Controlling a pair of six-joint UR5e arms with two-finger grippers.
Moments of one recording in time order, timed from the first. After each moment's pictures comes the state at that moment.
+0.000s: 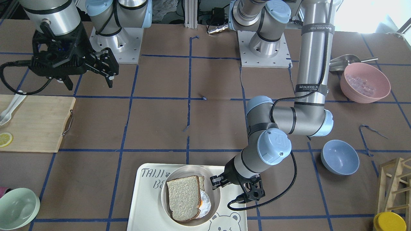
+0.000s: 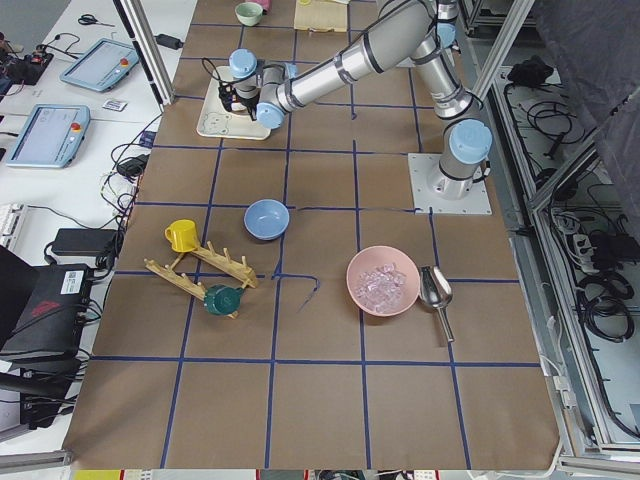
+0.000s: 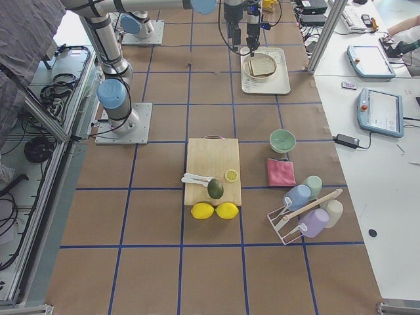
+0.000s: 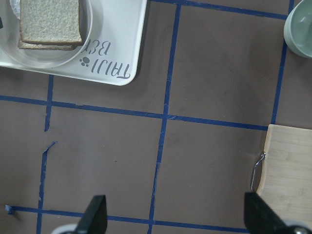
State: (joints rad) left arm -1.64 -2.22 -1.53 -0.83 1.24 -0.42; right arm 1.60 -1.53 1.49 -1.60 -1.60 -0.11
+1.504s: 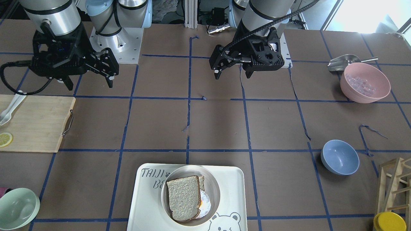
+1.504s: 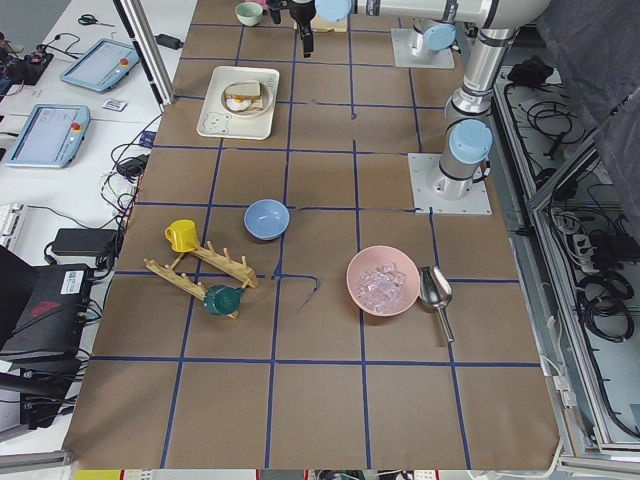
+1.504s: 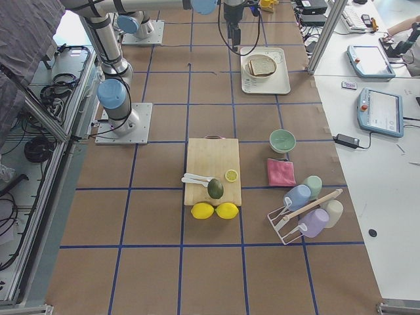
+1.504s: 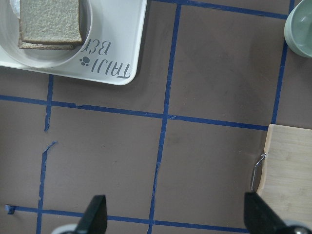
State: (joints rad) left arm -1.73 -1.56 -1.56 -1.61 1.45 -0.29; right arm 1.60 -1.53 1.49 -1.60 -1.60 -0.11
